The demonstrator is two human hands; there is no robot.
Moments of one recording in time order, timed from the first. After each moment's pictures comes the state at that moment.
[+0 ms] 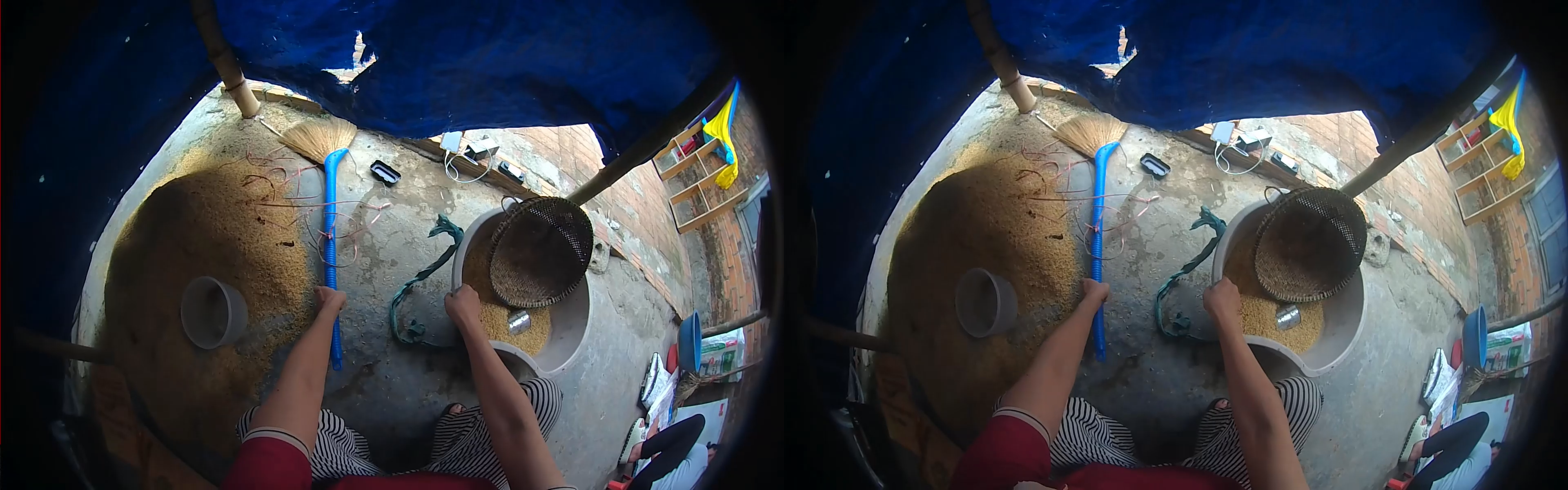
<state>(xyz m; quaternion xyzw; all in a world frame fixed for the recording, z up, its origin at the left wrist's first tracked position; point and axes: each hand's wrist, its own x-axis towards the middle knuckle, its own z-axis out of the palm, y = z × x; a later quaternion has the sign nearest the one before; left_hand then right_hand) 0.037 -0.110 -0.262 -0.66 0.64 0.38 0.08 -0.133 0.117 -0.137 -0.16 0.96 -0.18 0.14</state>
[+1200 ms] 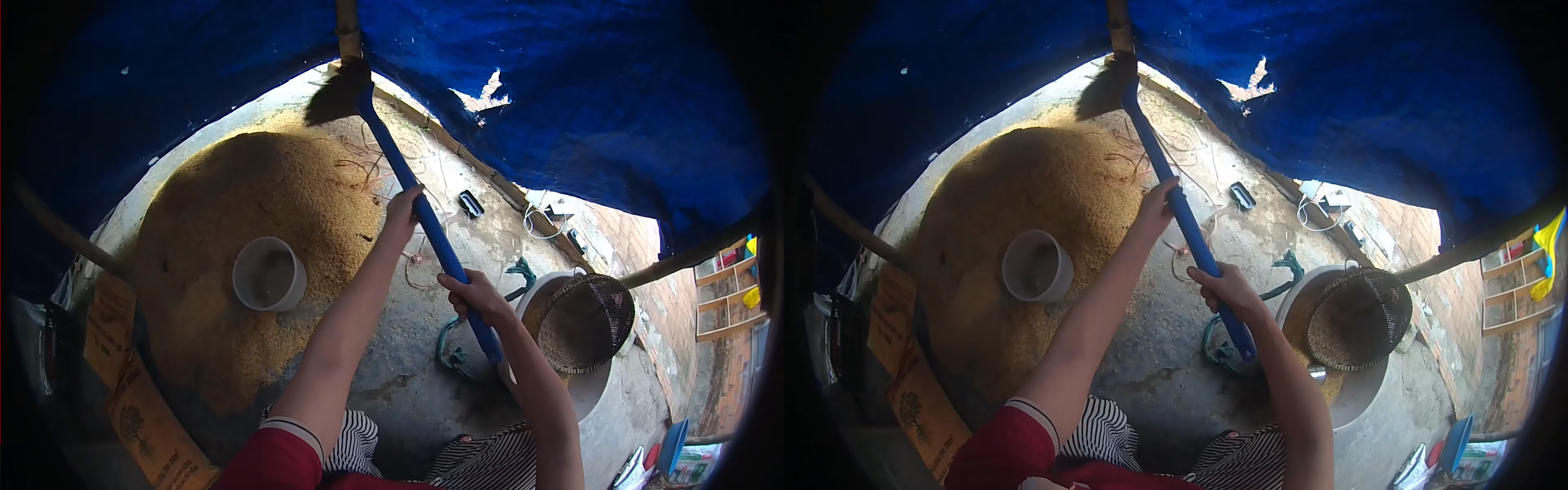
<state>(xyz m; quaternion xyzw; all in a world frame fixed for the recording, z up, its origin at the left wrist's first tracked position) 0.017 -0.233 -0.085 -0.27 0.24 0.84 -0.40 -0.050 -0.018 -0.001 -0.36 0.72 -0.35 0.48</state>
